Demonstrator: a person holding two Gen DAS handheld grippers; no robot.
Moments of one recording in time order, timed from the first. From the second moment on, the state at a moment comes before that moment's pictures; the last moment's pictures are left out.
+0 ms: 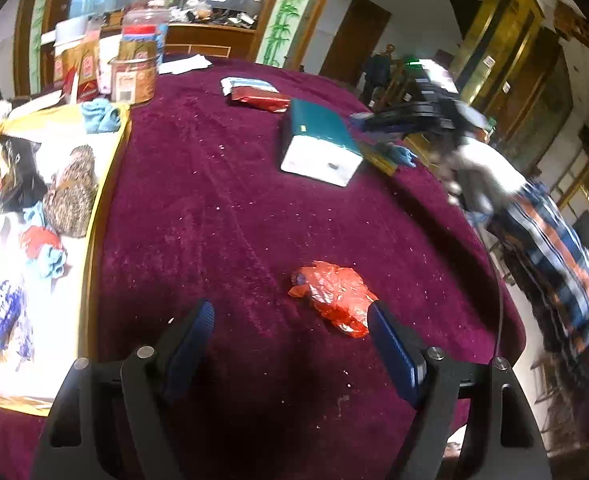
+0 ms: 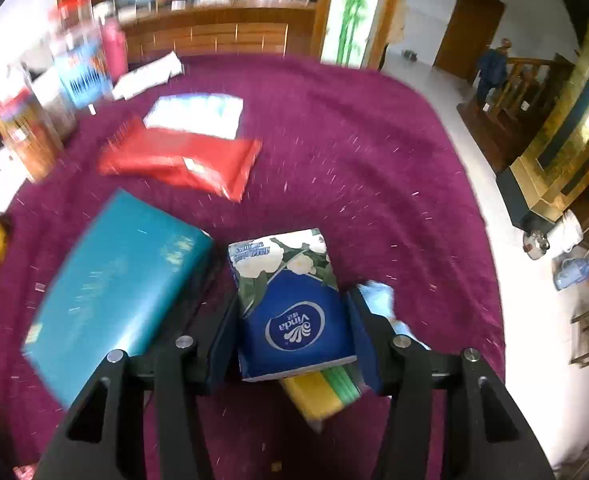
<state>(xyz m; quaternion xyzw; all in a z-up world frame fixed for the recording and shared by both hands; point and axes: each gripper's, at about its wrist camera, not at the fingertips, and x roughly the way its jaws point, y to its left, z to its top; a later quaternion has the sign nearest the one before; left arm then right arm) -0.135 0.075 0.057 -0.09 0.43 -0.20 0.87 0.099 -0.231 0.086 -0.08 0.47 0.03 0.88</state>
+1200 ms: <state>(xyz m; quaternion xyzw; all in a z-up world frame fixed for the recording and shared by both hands) -0.137 0.103 0.091 -0.12 0.38 -0.19 0.90 -0.133 -0.183 0.117 0.04 0.43 0.26 0.87</state>
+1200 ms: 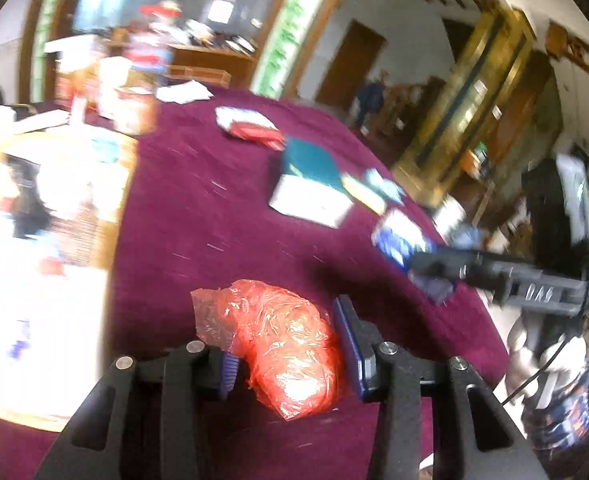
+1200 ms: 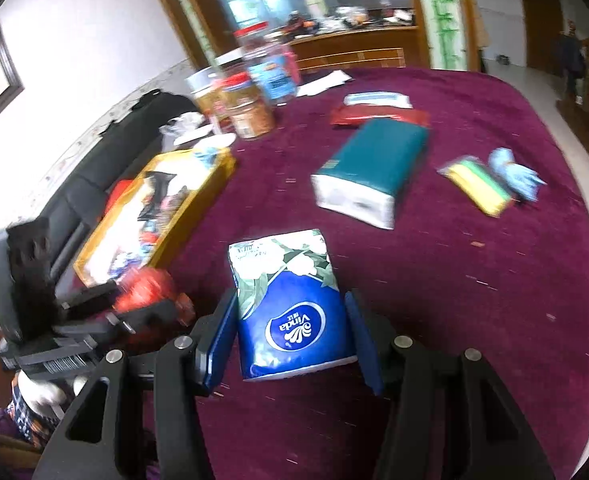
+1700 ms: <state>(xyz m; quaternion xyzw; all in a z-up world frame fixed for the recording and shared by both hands) -0.015 0.320 0.087 -0.13 0.40 0.01 0.91 -0.124 -0.005 0.121 0.01 0.45 0.40 0.80</state>
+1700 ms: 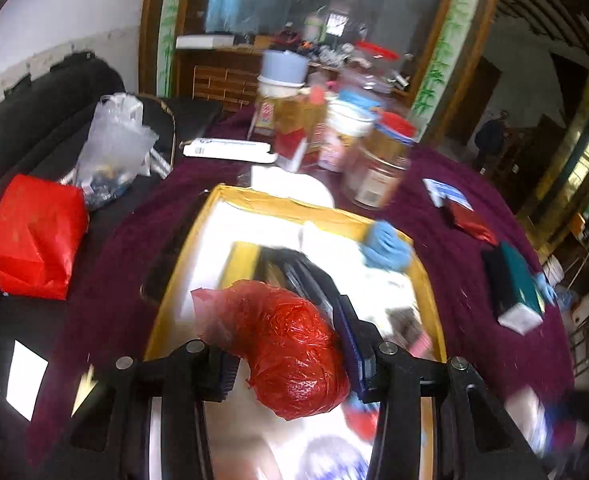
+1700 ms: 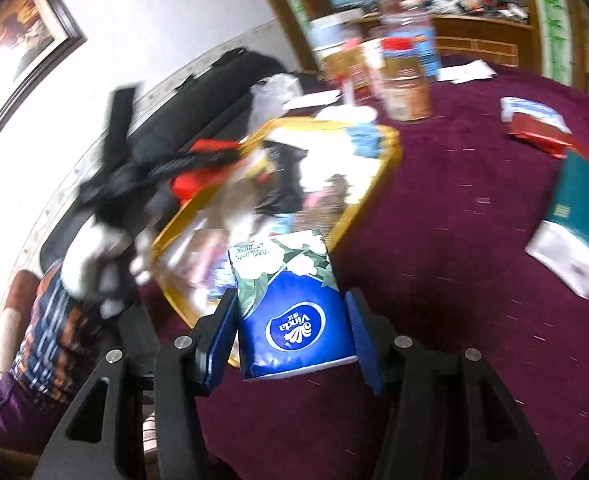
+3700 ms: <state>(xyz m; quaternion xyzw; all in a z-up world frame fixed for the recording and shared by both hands) -0.139 0.173 0.155 0.07 0.25 0.14 0.96 -0.163 -0.025 0.107 -0.05 0.42 0.33 0.85</state>
